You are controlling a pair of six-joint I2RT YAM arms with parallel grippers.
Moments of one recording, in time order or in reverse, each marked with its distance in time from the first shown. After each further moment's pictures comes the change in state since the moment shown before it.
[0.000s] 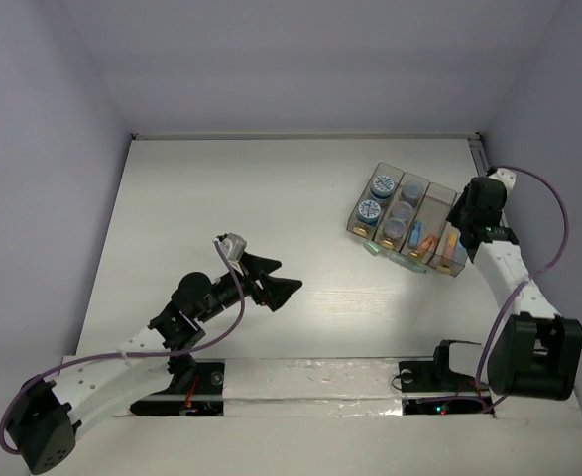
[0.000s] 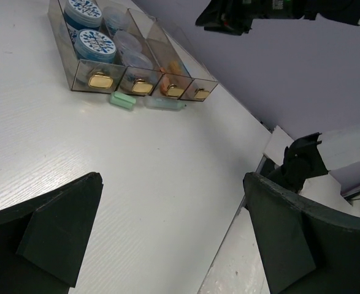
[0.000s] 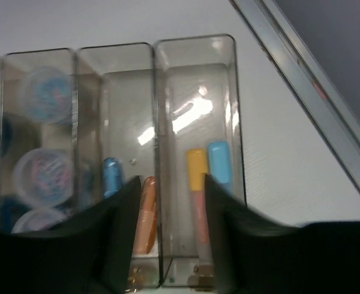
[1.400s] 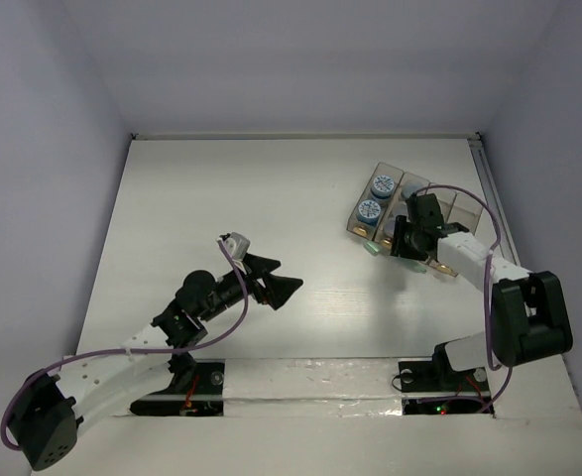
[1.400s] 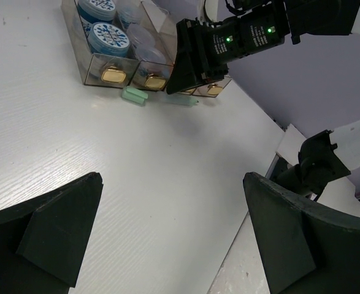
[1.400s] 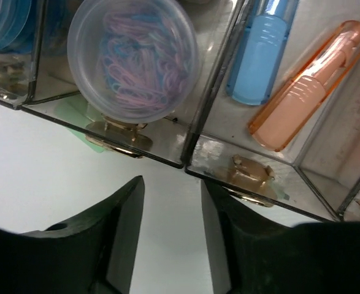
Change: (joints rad) left arm 0.000 0.052 0.000 0.005 -0.027 0.019; right arm 0.343 0.131 -0.033 -0.214 -0.181 0.056
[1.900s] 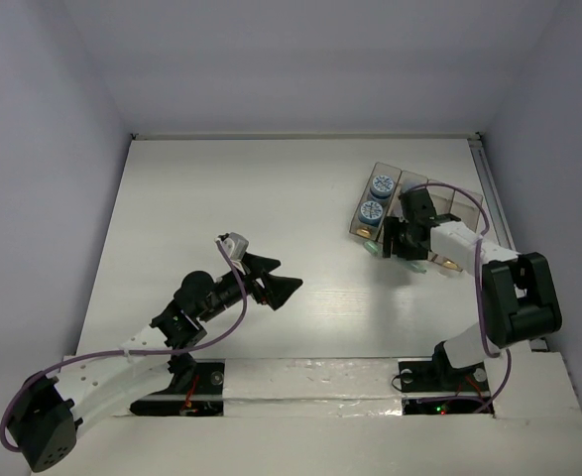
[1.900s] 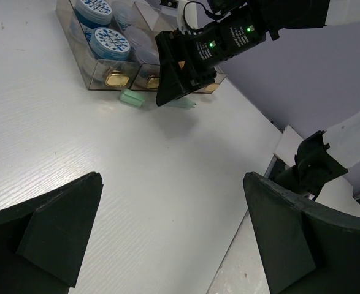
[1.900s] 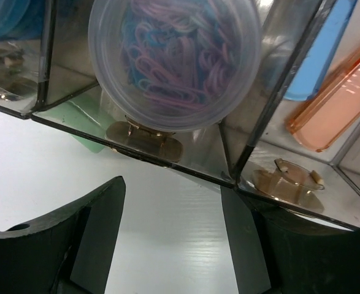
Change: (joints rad) left arm 0.000 -0.018 0.000 0.001 0.003 0.000; right arm 0.006 0.114 0.077 -0.064 -0.040 -0.085
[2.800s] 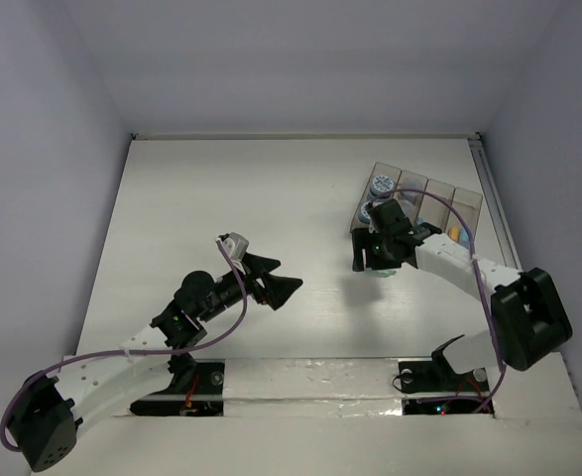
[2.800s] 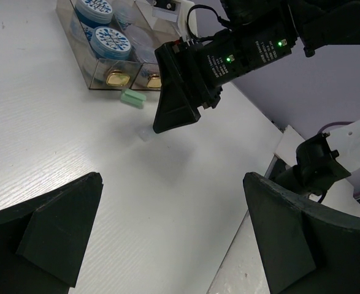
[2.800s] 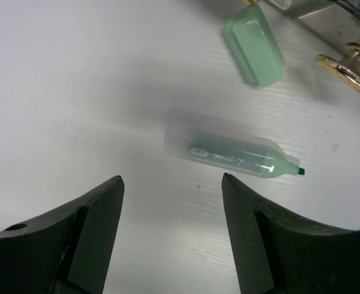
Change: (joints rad) left arm 0.000 0.003 0.000 0.000 -0.002 0.000; right arm 0.280 -0.101 -0.008 -0.050 -0.069 0.099
